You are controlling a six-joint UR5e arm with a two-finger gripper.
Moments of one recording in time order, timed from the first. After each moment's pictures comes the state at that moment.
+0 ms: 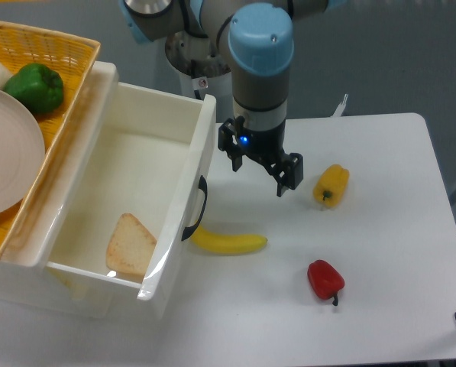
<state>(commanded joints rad) 2.47 -1.77 -1.52 -1.29 1.56 1.06</state>
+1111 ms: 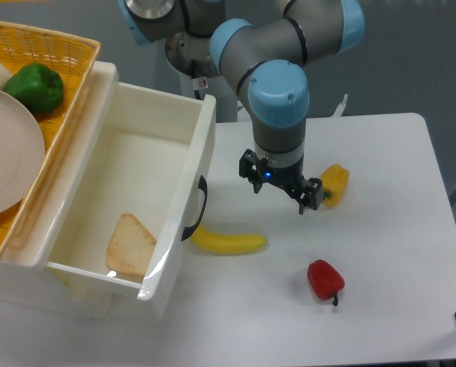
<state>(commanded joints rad) 2.48 -1.86 -1.54 -1.25 1.64 0.94</state>
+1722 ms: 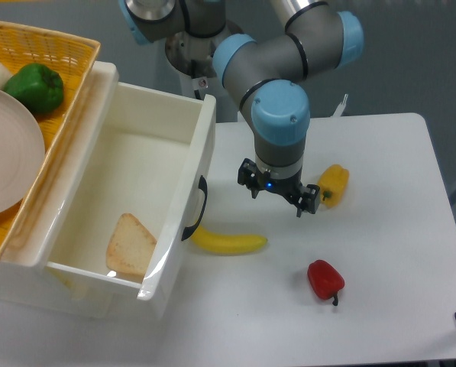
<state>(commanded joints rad) 2.48 -1.90 -1.58 -1.25 1.60 0.86</state>
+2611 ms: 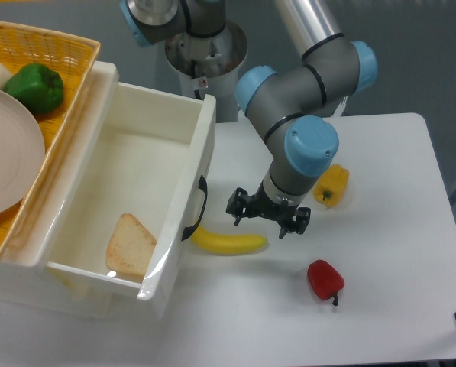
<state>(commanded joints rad) 2.53 -1.99 -1.56 -1.25 1.32 0.70</state>
